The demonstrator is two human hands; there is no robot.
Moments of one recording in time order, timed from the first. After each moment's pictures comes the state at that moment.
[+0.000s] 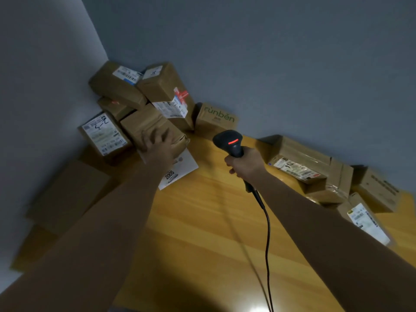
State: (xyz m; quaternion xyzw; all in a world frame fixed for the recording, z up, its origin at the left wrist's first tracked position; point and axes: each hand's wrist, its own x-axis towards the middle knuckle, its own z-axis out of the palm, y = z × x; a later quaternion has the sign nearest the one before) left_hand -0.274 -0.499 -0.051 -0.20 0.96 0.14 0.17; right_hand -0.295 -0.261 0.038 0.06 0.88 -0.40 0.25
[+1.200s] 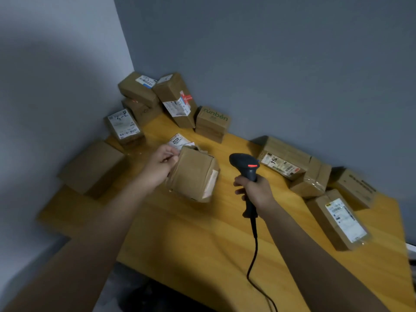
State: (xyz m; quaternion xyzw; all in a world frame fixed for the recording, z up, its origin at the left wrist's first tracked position) left_hand -0.123 -0.412 0.072 -0.25 0.75 0.61 0.00; right_hand -0.177 -0.166 0.070 0.13 0.77 -0.57 0.26
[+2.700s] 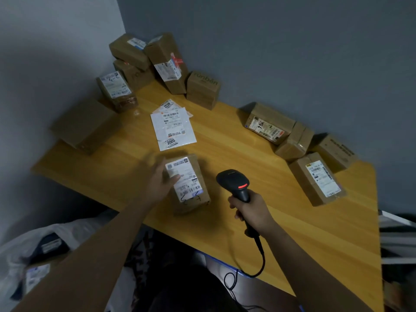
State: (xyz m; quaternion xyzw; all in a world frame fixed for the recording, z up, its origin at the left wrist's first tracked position) left_hand 0.010 -0.325 -0.022 -0.27 0.78 0.56 0.05; right_hand -0.038 -0.057 0.028 0.04 0.82 -0.48 0.31
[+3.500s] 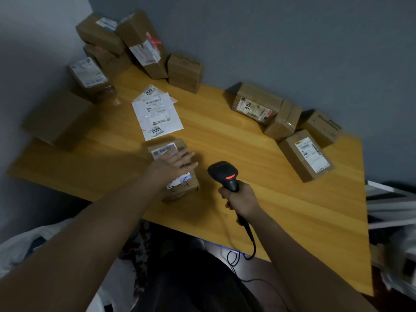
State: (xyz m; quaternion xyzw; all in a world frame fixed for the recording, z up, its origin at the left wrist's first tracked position) left_hand -0.036 -0.303 -0.018 0.27 0.91 -0.27 0.17; right_hand -0.027 -0.055 0.003 0.08 0.82 -0.46 0.32
